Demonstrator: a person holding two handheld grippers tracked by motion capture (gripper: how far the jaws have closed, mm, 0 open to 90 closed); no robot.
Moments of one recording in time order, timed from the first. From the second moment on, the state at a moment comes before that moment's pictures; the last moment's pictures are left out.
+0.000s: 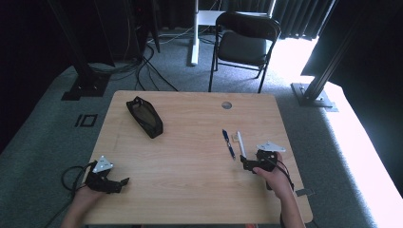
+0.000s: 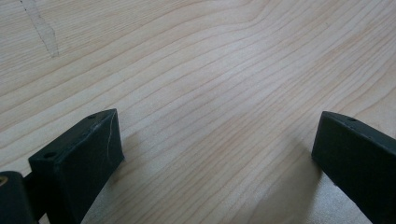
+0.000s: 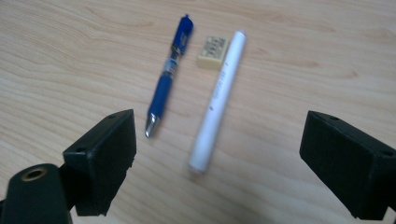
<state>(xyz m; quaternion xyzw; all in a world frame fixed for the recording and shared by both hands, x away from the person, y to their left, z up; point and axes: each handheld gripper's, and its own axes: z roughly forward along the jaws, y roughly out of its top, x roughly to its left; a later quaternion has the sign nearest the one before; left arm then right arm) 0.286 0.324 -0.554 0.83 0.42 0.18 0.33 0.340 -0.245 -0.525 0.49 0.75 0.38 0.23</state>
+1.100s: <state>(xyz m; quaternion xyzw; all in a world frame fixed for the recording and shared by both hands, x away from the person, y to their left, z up) 0.286 0.325 -0.554 0.83 0.42 0.18 0.33 0.383 -0.148 -0.508 0.41 0.79 0.41 0.21</state>
